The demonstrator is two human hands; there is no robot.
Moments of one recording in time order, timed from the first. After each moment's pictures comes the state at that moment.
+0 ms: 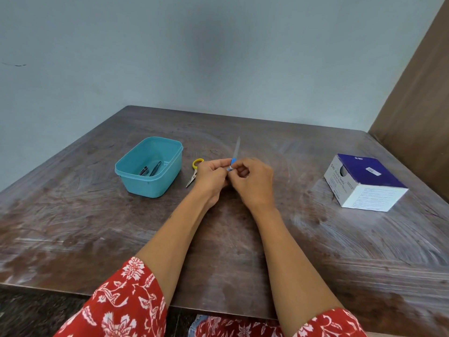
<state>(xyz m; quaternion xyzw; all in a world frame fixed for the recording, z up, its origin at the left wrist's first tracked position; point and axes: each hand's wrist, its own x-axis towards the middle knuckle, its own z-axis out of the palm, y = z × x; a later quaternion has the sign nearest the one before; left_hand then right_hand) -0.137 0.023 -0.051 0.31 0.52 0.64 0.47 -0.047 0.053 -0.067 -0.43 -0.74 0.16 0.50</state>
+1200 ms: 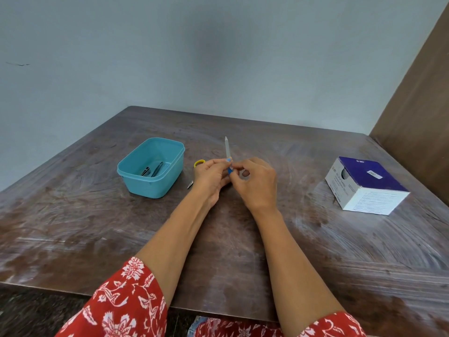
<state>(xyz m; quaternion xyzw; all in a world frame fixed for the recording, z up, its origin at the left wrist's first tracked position) -0.140 0.024 -0.044 0.21 0.49 0.69 0.49 -0.045 0.044 -0.060 -0.41 -0.77 0.09 0.49</state>
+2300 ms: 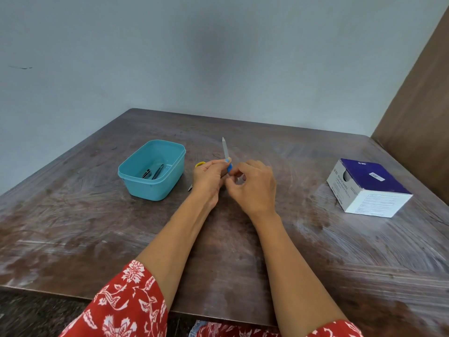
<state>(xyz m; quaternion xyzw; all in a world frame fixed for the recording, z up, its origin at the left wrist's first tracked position) -0.140 0.020 -0.042 0.19 0.49 0.71 0.48 -0.049 0.038 -0.059 -0.42 -0.78 0.02 0.47</state>
